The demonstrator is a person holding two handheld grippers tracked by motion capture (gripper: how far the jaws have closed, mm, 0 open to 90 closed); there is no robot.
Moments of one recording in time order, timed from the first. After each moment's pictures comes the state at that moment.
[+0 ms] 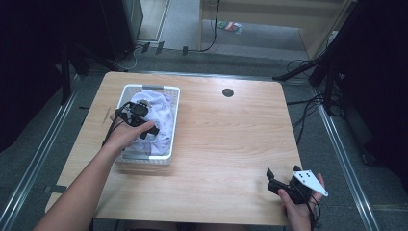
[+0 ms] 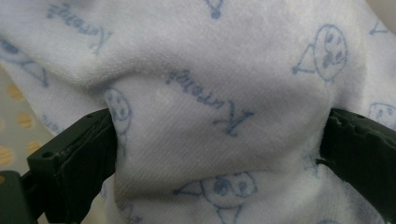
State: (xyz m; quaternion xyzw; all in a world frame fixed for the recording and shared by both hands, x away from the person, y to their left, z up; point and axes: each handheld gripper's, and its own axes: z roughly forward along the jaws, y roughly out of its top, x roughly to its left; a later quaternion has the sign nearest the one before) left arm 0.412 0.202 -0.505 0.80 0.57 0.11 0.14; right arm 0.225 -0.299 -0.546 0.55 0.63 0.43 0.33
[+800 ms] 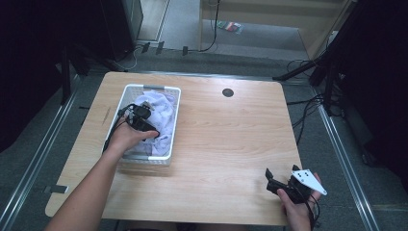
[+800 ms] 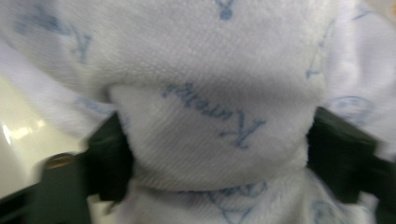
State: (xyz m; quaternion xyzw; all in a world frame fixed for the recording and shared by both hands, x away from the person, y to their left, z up) left arm 0.416 0.202 -0.511 0.83 0.54 0.05 0.14; right arm 0.226 -0.297 -0.546 0.55 0.64 0.43 0.32
